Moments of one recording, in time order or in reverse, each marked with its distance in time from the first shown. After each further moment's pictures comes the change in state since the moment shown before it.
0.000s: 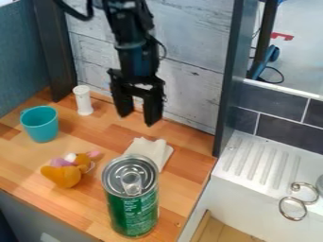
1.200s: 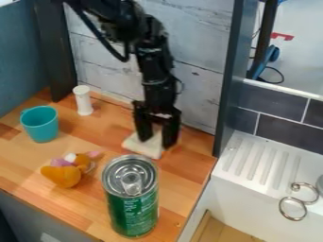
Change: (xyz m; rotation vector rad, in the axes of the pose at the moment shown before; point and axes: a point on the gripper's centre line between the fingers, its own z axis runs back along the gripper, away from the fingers) arm 0.046 -0.006 -0.078 -0.069 0.089 -0.025
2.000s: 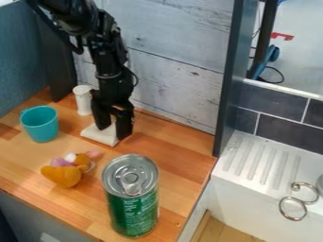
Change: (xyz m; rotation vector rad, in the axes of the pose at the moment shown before) arm -0.033 0.091 0.015 0.123 -0.053 0.014
